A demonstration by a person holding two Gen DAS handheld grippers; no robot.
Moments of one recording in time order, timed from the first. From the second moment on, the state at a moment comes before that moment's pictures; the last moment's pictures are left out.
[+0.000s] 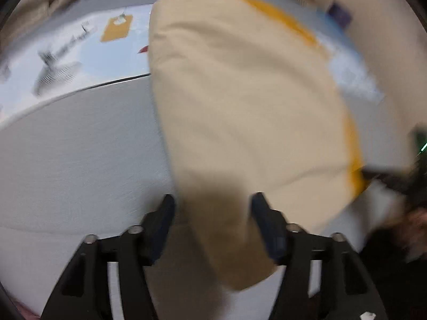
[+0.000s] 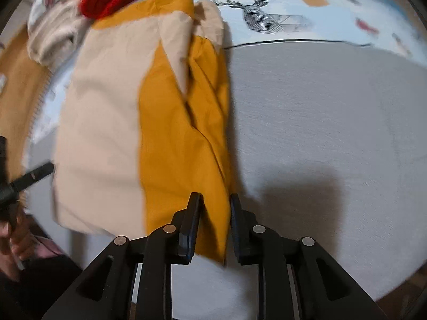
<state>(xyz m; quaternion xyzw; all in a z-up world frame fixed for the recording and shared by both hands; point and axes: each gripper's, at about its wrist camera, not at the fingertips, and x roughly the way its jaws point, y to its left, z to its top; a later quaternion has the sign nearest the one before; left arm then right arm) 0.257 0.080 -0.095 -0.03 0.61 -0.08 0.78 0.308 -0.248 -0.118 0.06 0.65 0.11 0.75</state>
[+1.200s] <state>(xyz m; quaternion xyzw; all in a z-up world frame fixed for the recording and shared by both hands) 0.044 0.008 0.031 -0.06 0.42 0.04 0.90 0.066 -0.194 0.040 -0.02 0.41 0.08 0.91</state>
